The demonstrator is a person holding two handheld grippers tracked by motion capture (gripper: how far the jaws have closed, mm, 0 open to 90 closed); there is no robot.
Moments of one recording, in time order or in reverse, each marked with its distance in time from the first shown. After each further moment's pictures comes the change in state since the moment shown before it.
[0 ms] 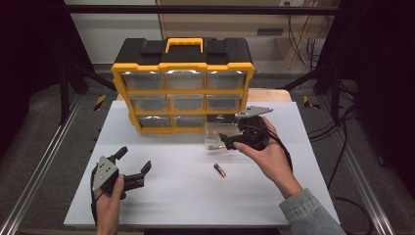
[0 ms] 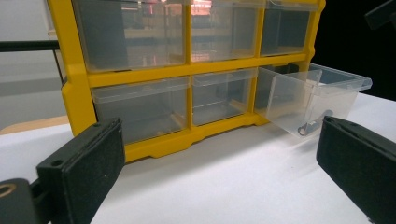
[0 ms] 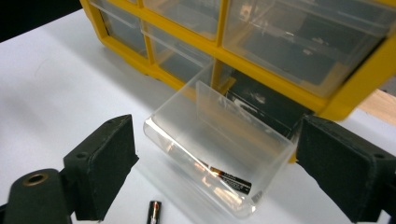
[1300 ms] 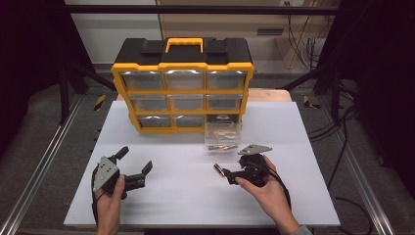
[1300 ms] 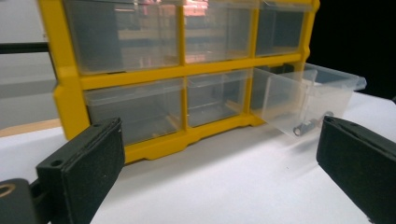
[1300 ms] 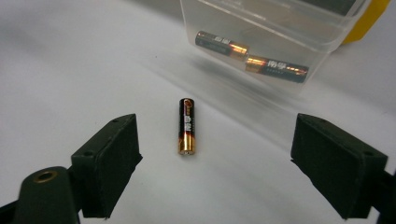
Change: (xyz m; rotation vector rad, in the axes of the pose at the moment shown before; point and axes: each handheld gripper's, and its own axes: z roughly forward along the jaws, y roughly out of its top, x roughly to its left) left arm -0.005 0.000 0.004 0.006 -0.019 0.014; right arm 0.030 -0.097 0.014 0.126 0.026 0.119
